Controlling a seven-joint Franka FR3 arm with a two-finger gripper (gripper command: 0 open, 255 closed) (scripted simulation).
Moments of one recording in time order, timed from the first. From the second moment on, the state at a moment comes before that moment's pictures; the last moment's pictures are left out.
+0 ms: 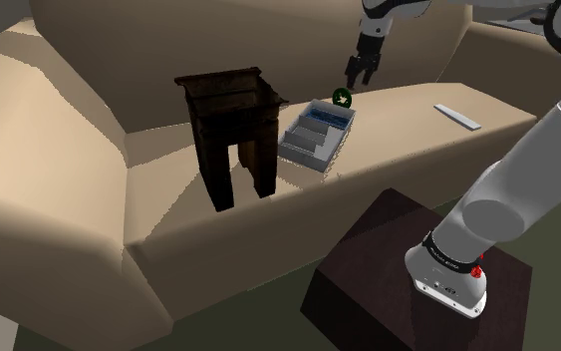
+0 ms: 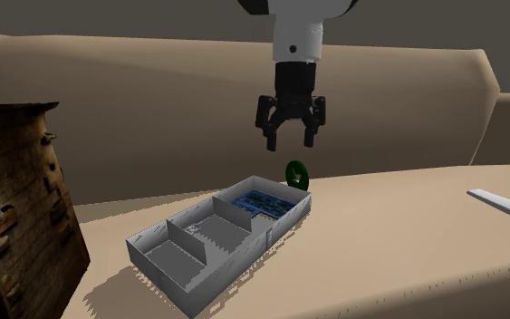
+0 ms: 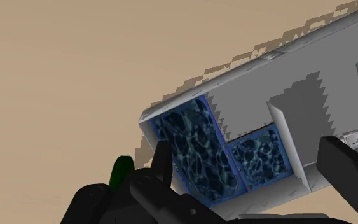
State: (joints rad) arm -0.09 -0.06 -0.33 -1.94 0.01 1.84 -0.29
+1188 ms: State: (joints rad) arm -0.25 0.53 -0.37 -1.33 0.19 1.80 -0.46
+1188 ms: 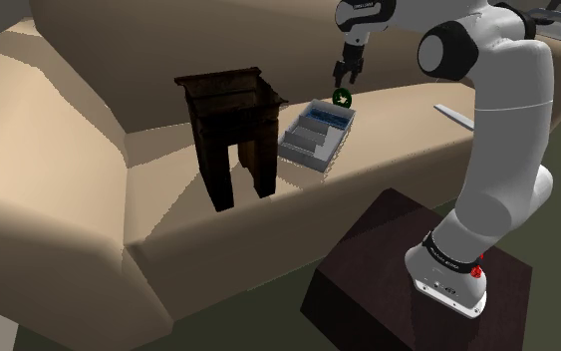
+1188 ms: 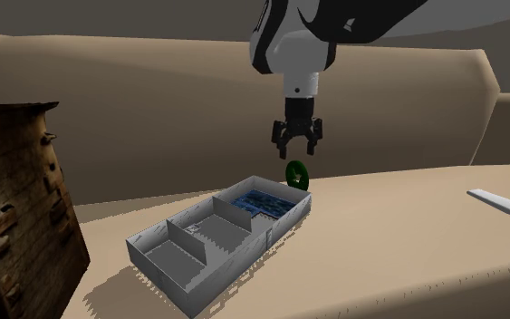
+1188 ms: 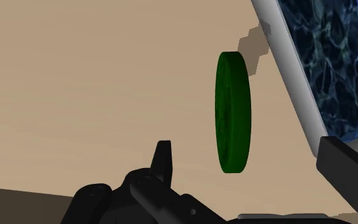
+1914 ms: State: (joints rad) arm -0.25 0.54 -0.36 -1.39 0.19 1.86 -0.47
